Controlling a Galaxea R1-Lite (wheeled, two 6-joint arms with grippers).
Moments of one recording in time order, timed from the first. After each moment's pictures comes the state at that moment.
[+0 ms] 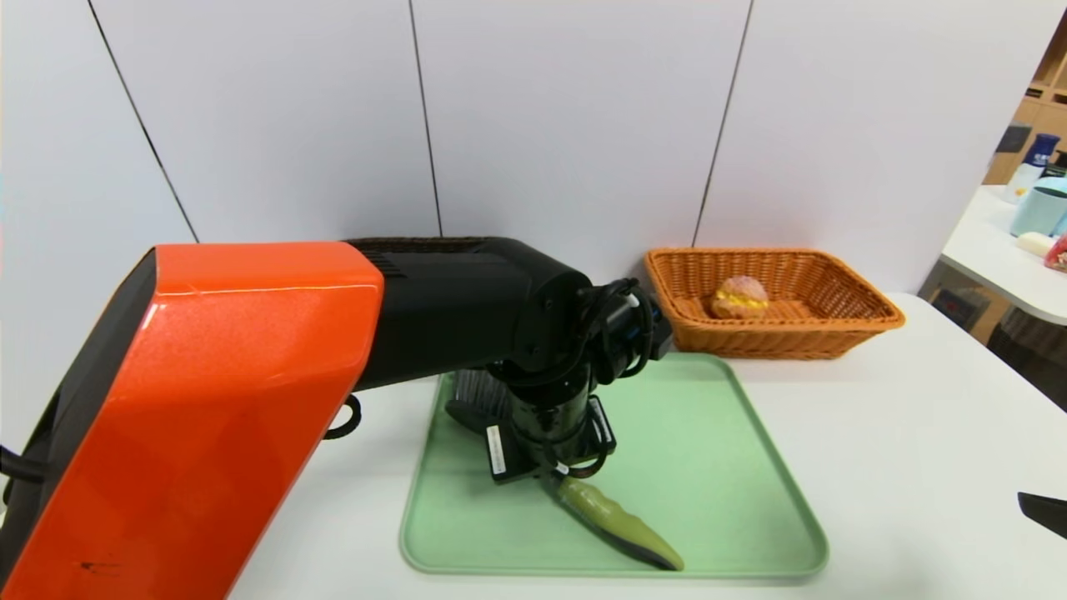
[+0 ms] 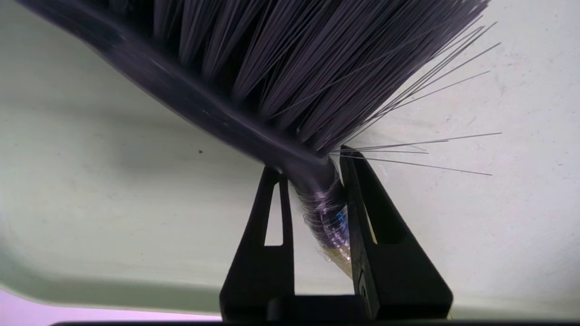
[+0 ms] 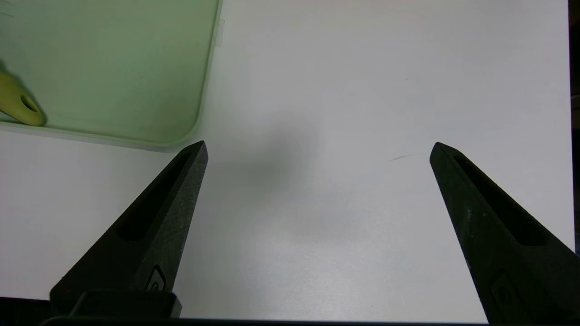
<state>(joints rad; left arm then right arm) -0.89 2.27 -1.98 1.00 0.20 -1.08 0.26 0.91 -0.85 0.62 -0.22 0.00</state>
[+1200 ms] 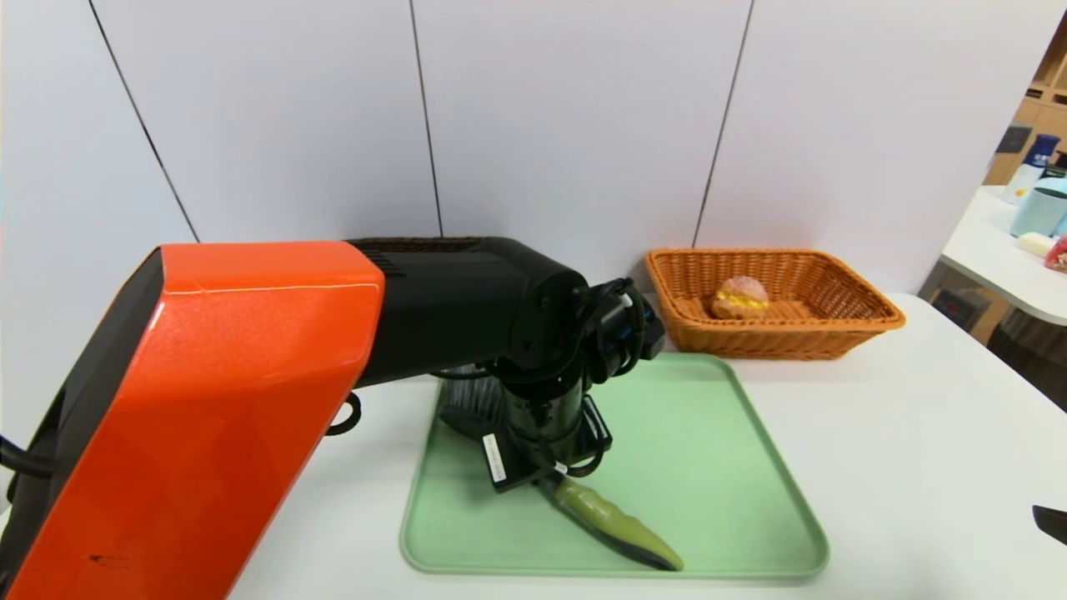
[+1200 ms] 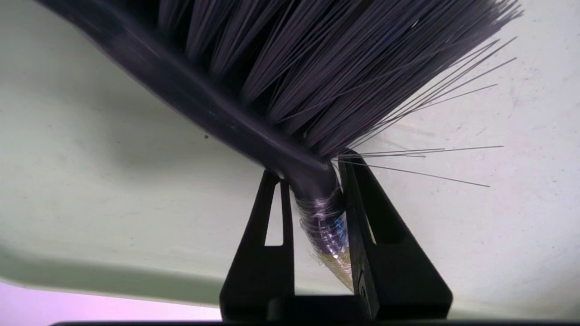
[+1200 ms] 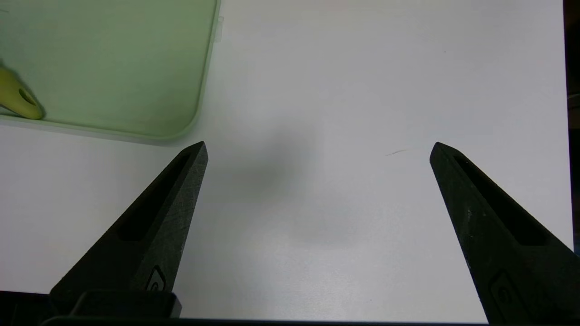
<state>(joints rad) -0.88 2.28 -1.98 1.01 0.15 -1.19 0.26 0.87 -0.83 0.63 -0.22 -0.01</state>
